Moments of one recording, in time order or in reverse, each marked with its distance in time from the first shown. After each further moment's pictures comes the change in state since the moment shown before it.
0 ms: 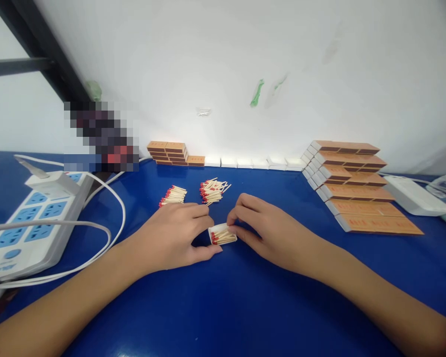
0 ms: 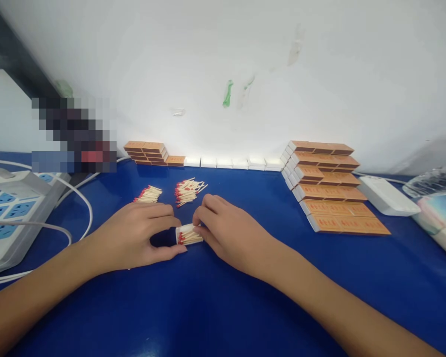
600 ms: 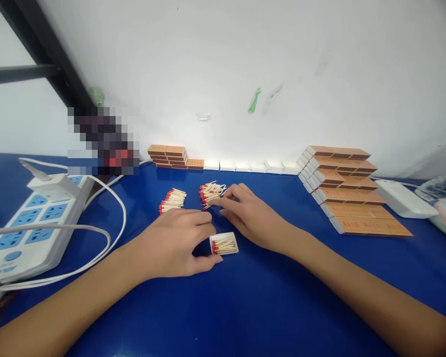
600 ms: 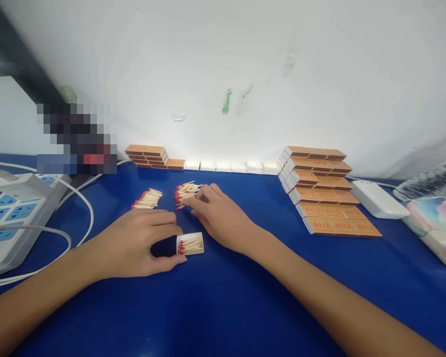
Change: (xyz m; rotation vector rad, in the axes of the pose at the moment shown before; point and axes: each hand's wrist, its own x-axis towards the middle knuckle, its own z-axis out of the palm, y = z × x) left_hand -0.002 0.005 -0.002 -0.039 -0.019 0.011; right_hand 0.027 0.022 0.014 -0.033 0.066 -0.017
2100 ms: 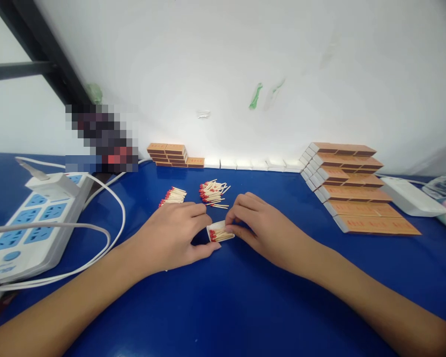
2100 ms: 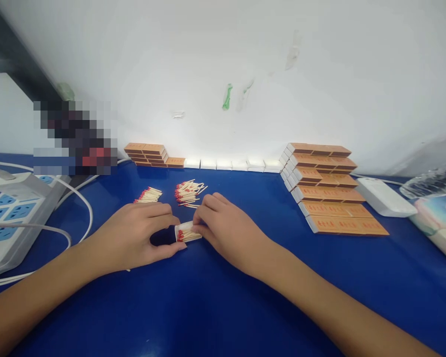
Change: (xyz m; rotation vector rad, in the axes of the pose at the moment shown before) left_hand 0.004 -0.003 0.000 0.062 0.016 -0.075; right_hand -0.020 -0.020 -0.015 0.094 -0.001 0.073
